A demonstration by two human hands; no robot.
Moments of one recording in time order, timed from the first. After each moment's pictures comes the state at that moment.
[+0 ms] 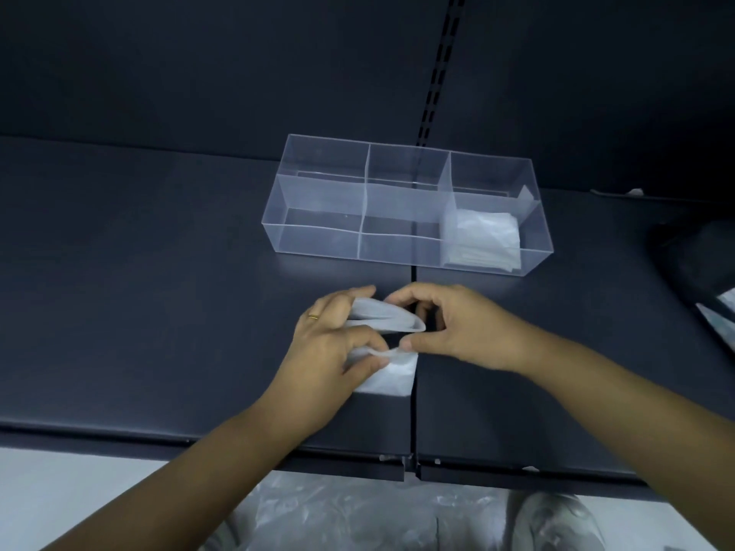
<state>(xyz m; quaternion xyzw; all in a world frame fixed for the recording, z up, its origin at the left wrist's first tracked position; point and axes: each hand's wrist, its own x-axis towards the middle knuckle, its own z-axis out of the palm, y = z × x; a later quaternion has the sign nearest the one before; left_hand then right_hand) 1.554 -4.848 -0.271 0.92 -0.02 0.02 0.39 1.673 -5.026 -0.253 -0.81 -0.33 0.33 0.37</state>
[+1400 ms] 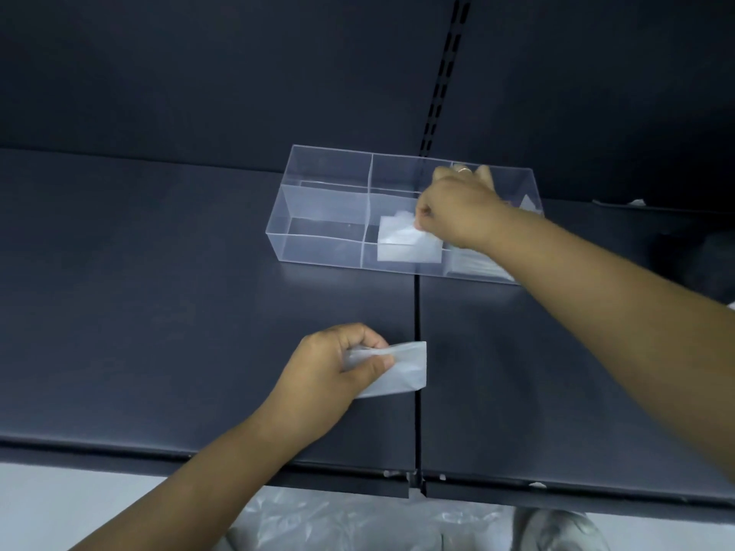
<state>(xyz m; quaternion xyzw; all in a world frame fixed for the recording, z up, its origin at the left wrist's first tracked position) 1.555 -4.850 -0.260 0.84 0.10 -0.04 0.54 1.780 -4.962 -0.213 -0.95 -0.29 0.09 -0.08</state>
